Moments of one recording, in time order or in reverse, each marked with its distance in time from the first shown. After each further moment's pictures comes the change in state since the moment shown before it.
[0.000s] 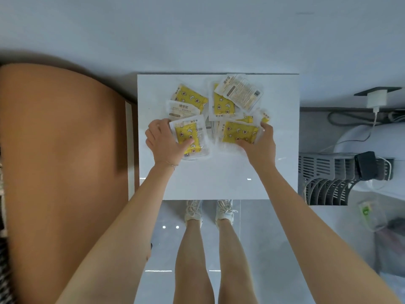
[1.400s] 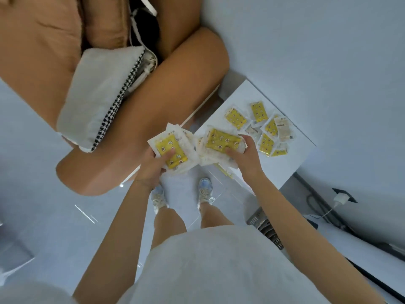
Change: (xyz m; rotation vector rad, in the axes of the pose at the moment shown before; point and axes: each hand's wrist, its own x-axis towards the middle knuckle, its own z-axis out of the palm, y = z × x) left_hand -0.336 -0.059 -0.212 -1.521 0.216 -0.669; right_hand -0.278 -0.103 -0.037 -0.087 -0.721 -0.325
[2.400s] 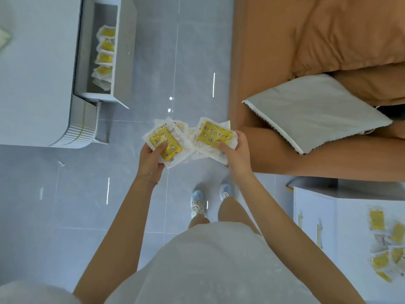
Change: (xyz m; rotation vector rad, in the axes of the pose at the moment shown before) left_hand -0.219 -0.088 -0.550 -0.827 0.655 0.275; right_hand -0.258 0.080 0.572 -0.368 -0.638 -0.085
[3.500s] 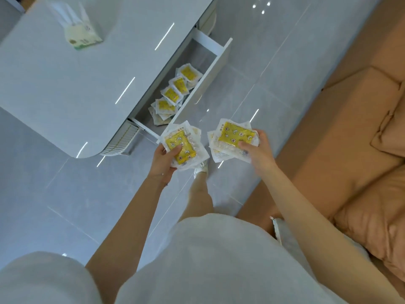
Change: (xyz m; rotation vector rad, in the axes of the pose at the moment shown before) left_hand 0.279 0.232 -0.028 -0.330 0.337 0.008; right_hand 0.328 -0.230 0.290 -0.377 -0.403 0.070
